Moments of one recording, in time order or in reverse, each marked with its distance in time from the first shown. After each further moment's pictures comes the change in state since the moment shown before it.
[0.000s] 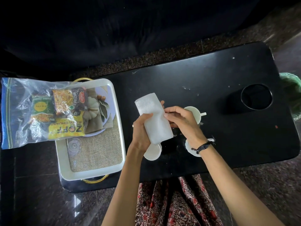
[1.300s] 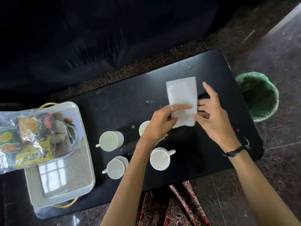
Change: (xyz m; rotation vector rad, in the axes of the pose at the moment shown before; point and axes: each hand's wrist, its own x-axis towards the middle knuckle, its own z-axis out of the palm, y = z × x) left_hand 0.069 -0.044 0.162 1.174 -0.243 0.279; right_hand -0.014 -0.026 -0.197 -0.468 0.234 -0.377
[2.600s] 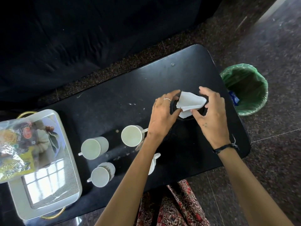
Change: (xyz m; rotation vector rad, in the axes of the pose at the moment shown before) left_hand 0.052 0.004 0.061 0.243 0.208 0.024; right_hand 0.007 0.033 -0.028 -0.318 0.310 0.016
